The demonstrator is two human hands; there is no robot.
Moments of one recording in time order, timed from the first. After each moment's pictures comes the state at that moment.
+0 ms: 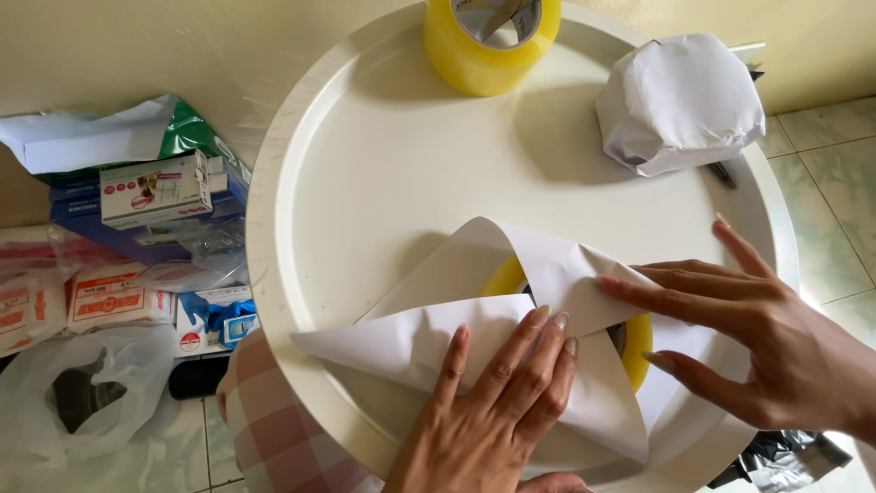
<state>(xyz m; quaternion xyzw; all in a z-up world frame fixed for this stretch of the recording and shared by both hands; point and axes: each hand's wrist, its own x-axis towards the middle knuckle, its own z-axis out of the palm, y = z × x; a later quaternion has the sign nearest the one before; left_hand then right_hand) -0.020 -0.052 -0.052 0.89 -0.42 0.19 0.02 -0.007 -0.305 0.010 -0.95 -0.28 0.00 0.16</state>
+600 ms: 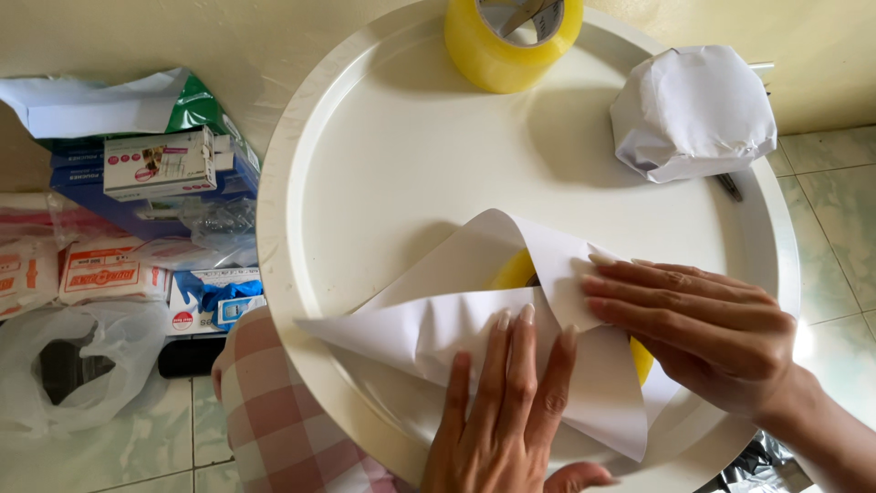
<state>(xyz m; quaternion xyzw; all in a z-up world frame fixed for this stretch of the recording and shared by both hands) -0.047 -0.075 -0.063 0.93 -0.26 0.24 0.09 0.007 -0.262 0.008 -0.87 -0.39 -0.19 0.22</state>
